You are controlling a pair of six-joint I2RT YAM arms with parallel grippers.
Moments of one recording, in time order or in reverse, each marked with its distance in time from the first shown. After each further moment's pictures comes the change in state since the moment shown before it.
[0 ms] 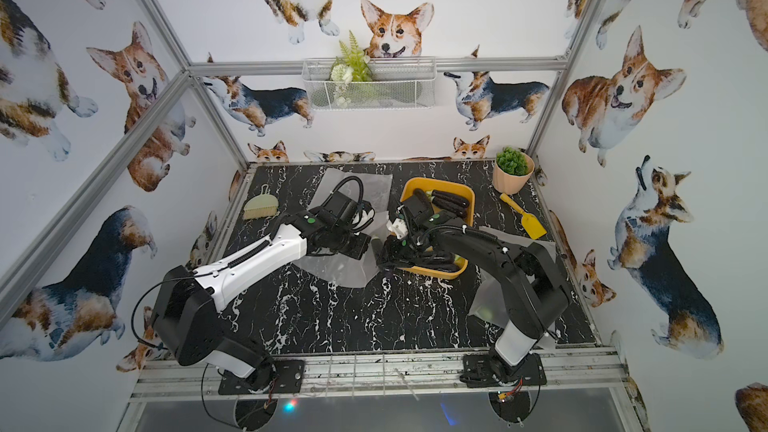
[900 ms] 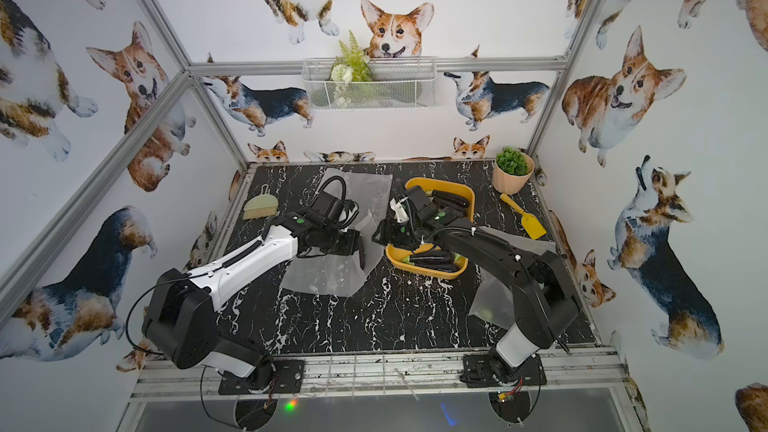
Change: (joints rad) left arm 0.107 -0.013 -0.077 0.056 0.046 -0.148; right arm -0.035 -0.096 0.001 0.147 0.171 0.064
